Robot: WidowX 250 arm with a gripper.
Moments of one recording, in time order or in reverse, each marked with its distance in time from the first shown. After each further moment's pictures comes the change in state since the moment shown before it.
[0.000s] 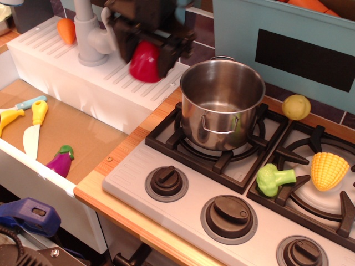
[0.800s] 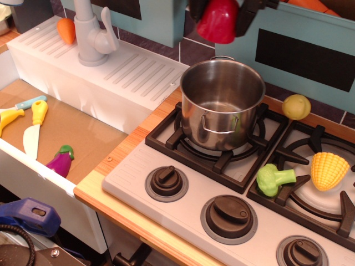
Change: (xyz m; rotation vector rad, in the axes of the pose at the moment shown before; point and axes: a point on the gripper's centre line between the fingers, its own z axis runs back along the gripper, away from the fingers) arm 0.024 -0.067 0.054 -0.046 -0.019 0.074
